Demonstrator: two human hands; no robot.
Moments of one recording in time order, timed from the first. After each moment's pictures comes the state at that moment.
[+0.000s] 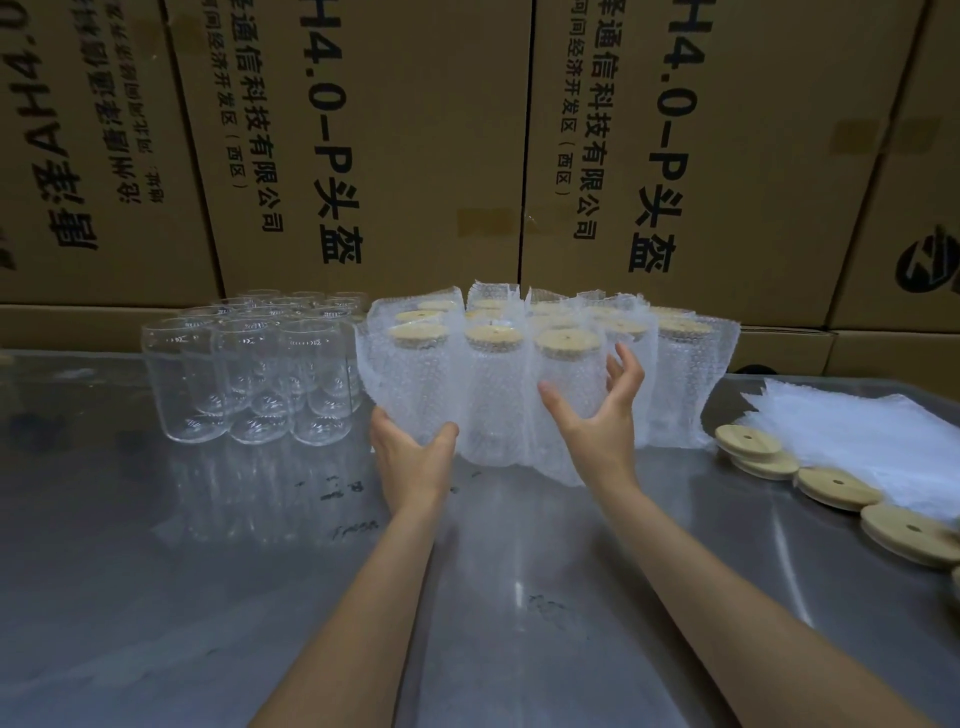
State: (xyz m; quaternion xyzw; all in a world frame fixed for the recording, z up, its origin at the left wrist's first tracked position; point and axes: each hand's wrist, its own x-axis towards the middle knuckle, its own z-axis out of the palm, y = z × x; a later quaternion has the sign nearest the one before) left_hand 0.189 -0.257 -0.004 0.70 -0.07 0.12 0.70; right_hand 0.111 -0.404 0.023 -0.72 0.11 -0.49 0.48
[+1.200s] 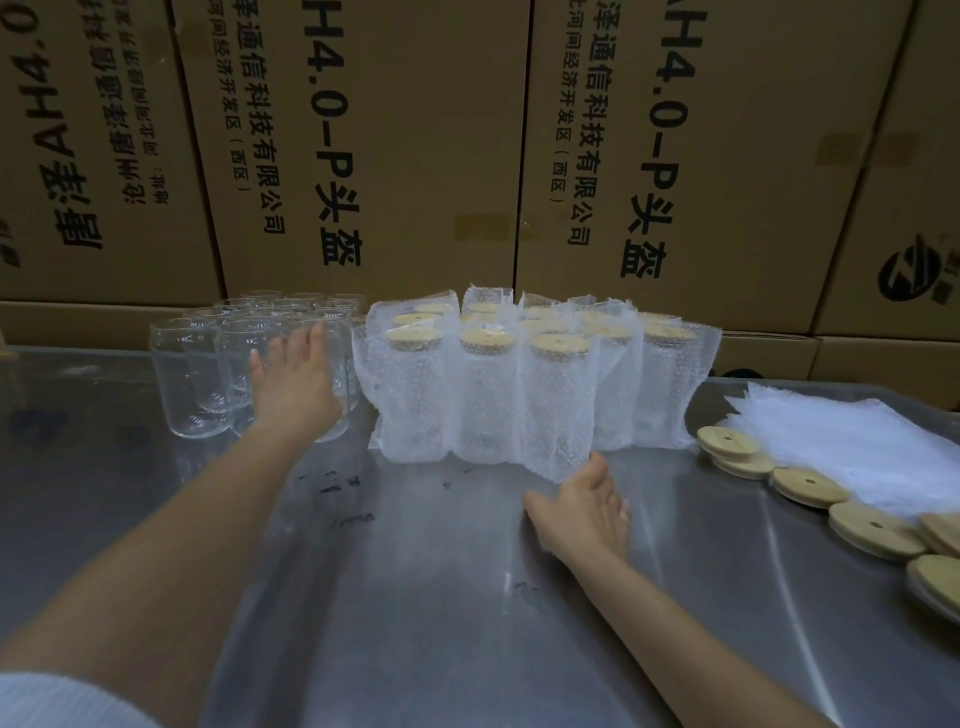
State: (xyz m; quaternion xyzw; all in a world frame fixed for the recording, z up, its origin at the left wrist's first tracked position) left_hand 0.245 -0.161 0.074 0.96 -0.13 0.24 0.10; right_hand 0.061 -0.362 -0.005 -0.87 0.35 -0.21 0.28
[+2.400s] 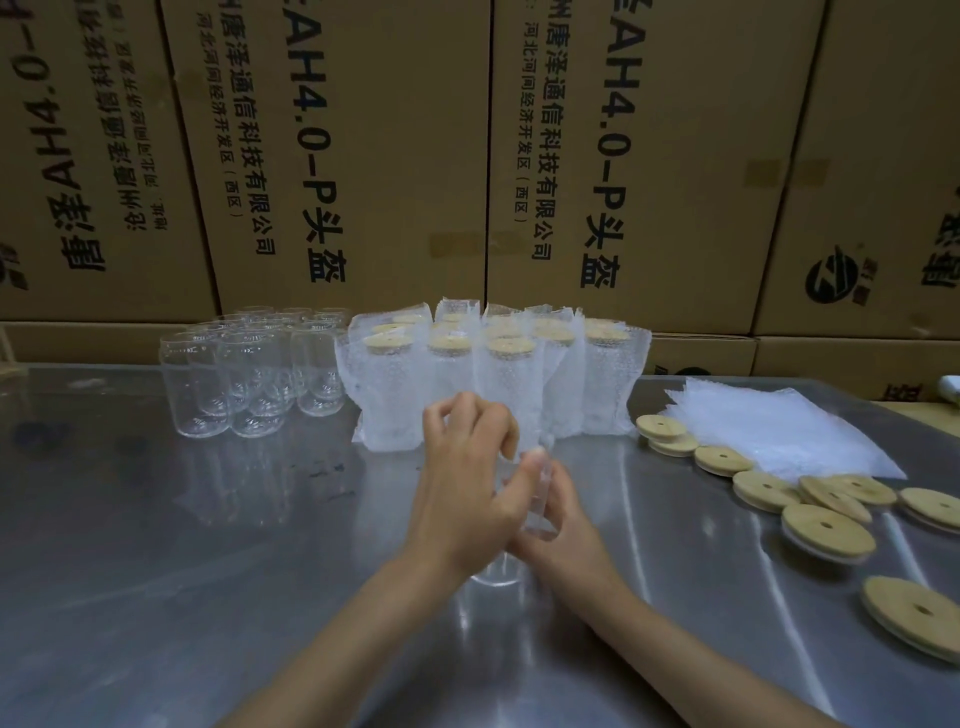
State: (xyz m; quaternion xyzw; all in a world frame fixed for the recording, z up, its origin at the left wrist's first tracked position) left_hand -0.002 -0.232 0.057 0.72 -0.43 0.28 0.45; right_hand -0.052 -0.341 0.001 -0.74 0.03 -0.26 0.62
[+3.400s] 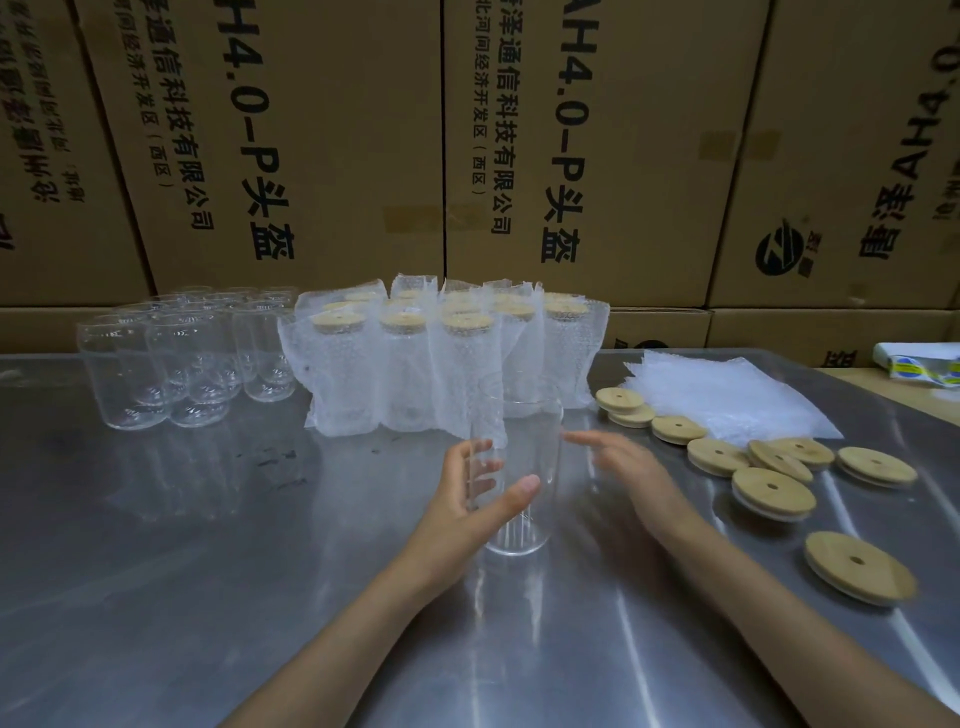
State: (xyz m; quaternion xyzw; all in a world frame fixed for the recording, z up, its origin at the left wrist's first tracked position) left_hand 0.002 -0.259 0.006 0.65 -0.36 -0.16 0.65; right_hand -0.090 -0.442 0.022 -0.85 0.14 -0.28 0.43
